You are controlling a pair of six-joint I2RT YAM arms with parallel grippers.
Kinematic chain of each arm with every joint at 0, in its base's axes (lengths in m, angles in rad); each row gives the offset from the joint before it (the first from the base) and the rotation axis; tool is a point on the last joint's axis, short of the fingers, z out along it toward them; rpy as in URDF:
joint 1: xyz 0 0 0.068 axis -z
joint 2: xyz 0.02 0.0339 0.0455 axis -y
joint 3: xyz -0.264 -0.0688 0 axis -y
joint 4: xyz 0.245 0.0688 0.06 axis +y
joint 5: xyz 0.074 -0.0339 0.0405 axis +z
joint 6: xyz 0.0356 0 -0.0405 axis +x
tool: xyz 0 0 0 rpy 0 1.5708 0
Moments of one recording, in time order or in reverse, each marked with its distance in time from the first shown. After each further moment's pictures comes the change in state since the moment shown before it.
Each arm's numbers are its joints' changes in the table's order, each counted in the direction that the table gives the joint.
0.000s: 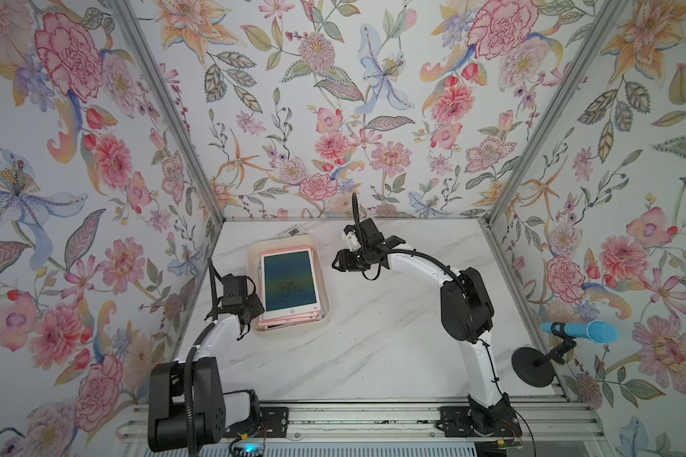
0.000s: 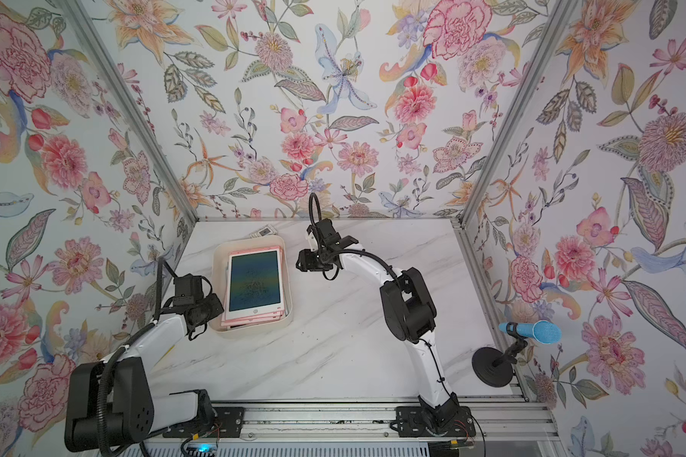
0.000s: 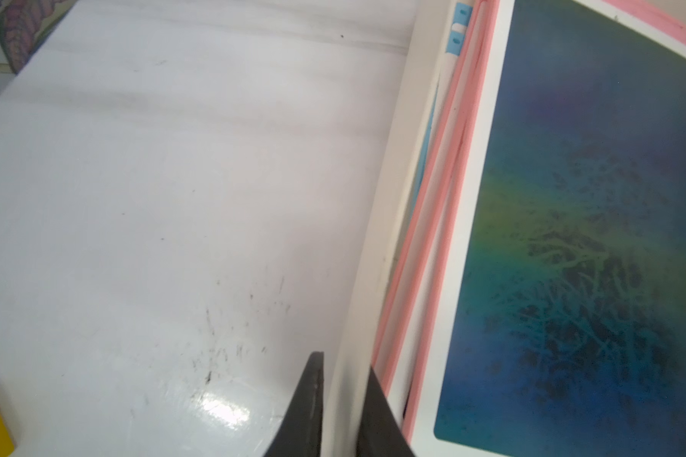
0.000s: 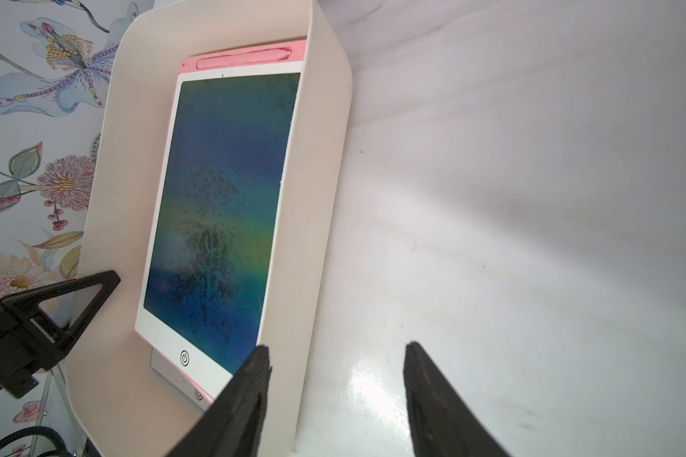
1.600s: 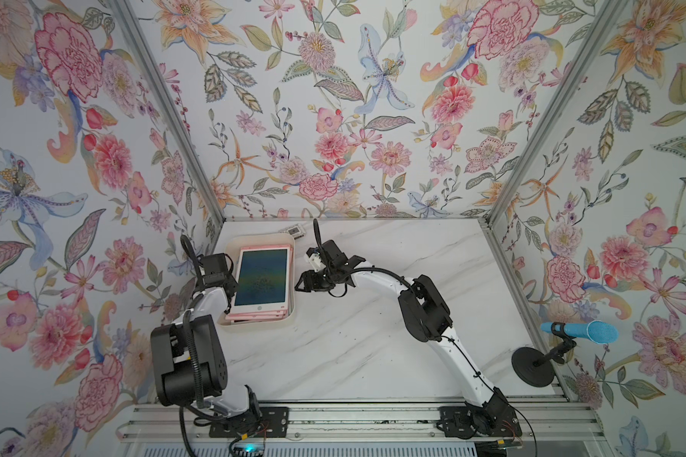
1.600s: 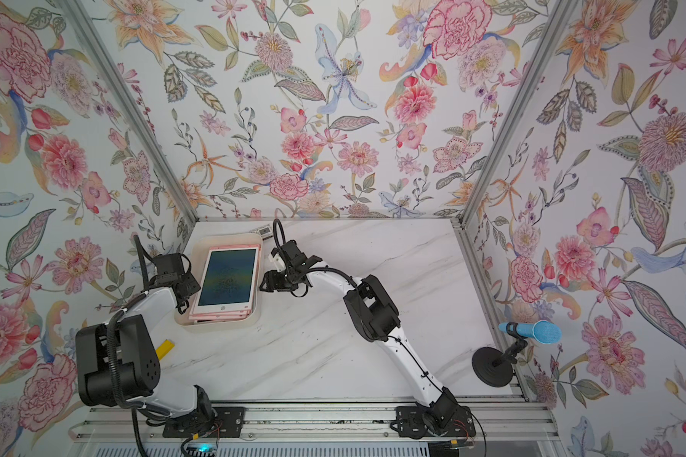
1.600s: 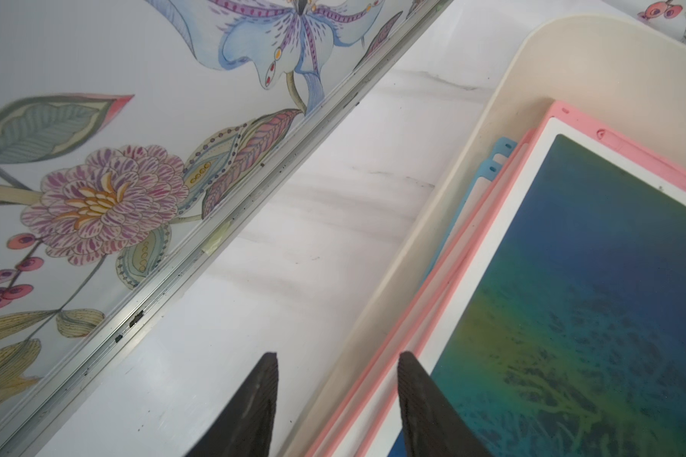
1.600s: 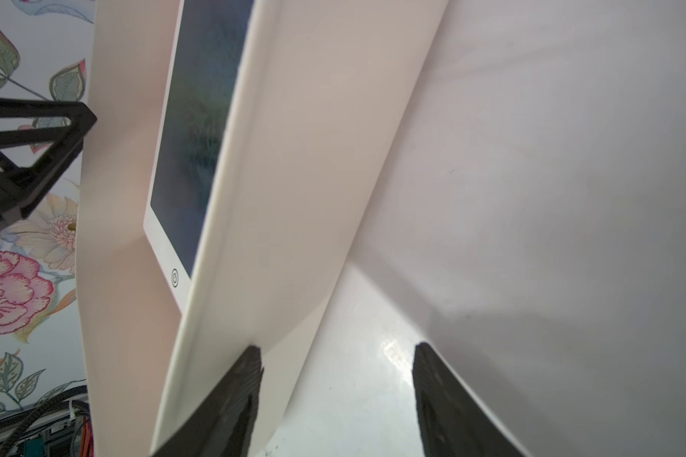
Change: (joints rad) left arm -0.144 -0.284 0.278 -0.085 0.183 0.060; right arm -0.169 -0.295 0.177 -0.160 0.188 0.137
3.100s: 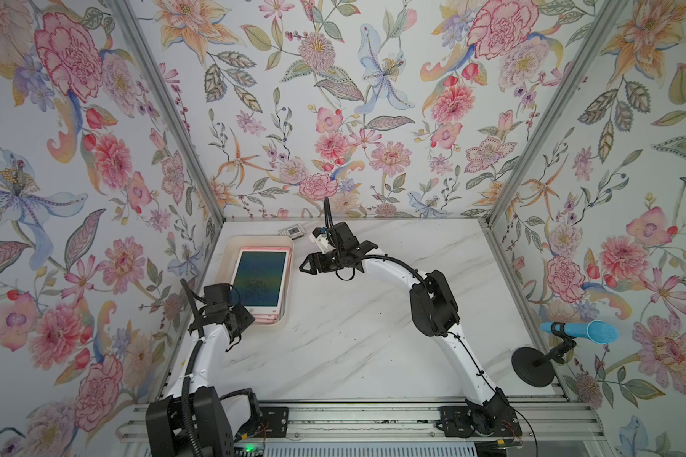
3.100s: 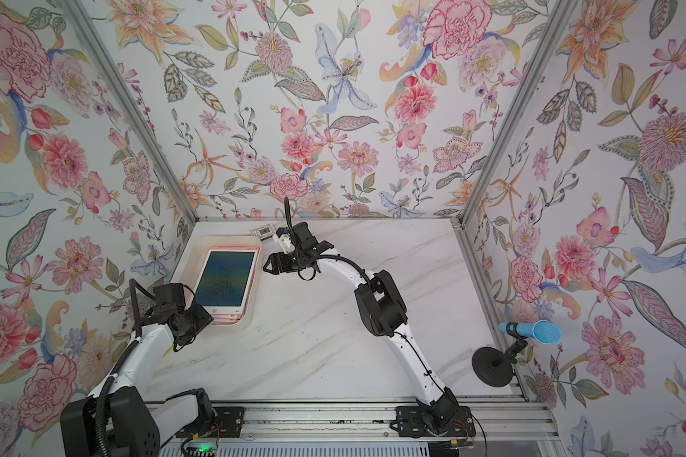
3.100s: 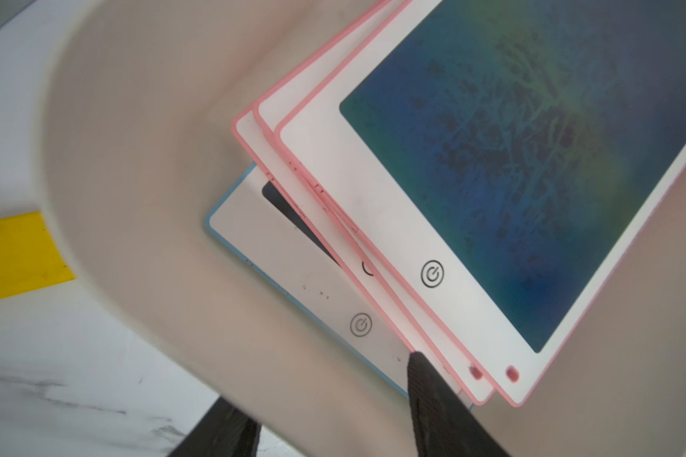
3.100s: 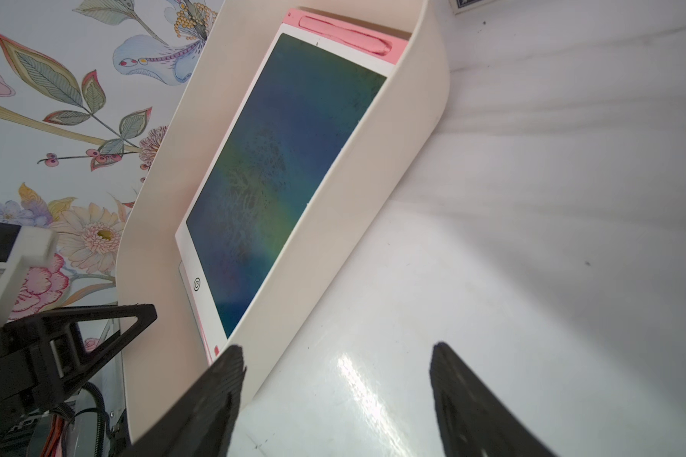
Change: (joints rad) left arm 0.028 0.379 -0.260 0.369 -0.278 -0.230; right arm 0.097 0.029 0.110 0.045 0.019 -0.177
